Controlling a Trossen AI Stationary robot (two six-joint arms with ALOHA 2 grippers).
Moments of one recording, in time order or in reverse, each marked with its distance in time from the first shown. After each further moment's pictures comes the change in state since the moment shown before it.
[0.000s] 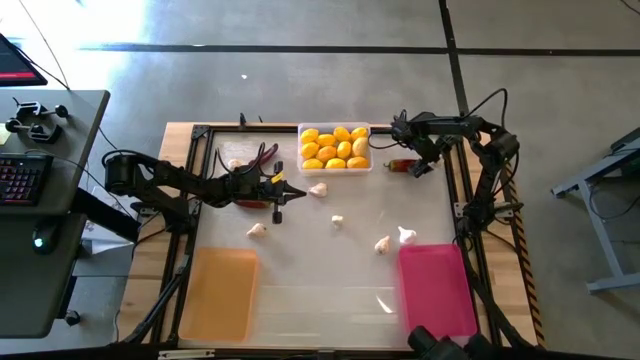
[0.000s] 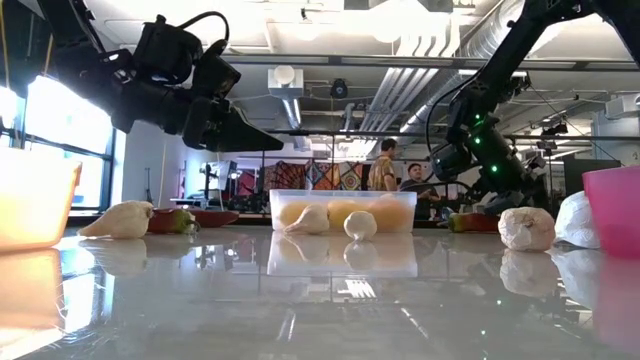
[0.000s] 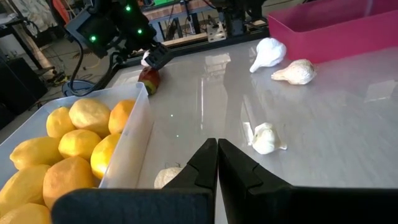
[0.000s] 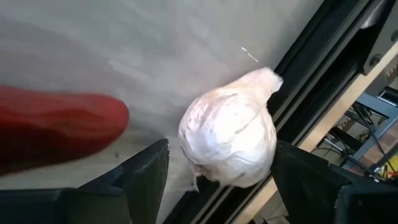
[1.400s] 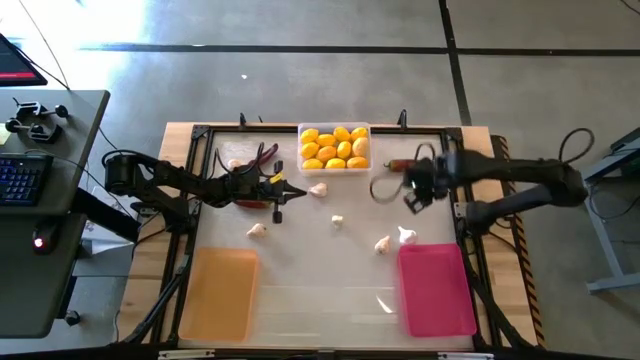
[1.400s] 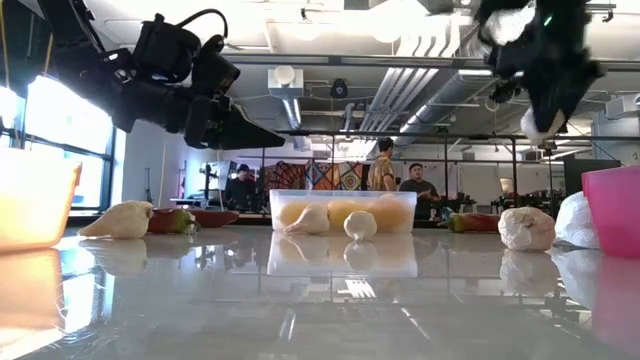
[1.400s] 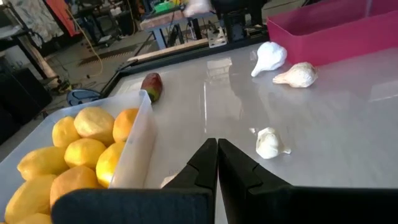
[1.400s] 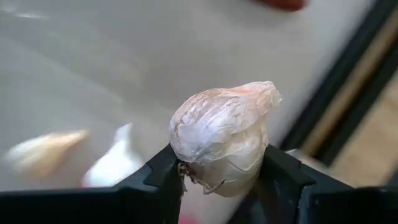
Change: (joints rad) left arm 0.000 0.000 0.000 0.024 0.000 0.030; right arm 0.774 -0.689 0.001 -0.292 -0.309 0.672
